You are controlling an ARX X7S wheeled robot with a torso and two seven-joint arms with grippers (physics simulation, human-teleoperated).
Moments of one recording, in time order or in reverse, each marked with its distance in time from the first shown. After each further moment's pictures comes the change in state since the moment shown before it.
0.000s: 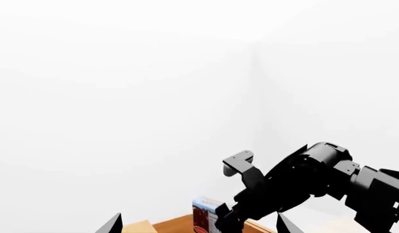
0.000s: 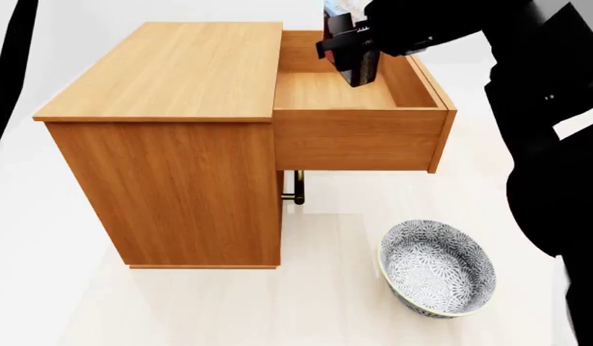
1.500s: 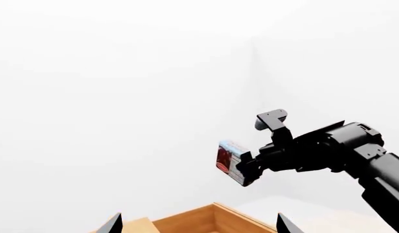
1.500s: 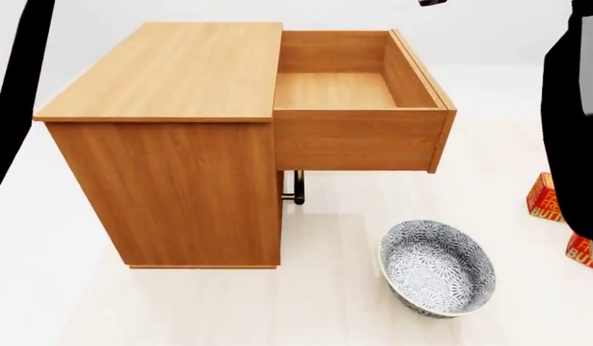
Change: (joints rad) left arm -0.073 -0.007 0.085 -0.009 -0.008 0.008 -0.018; right arm 0.017 0.099 1.028 0.000 -1.179 -0.150 -0.188
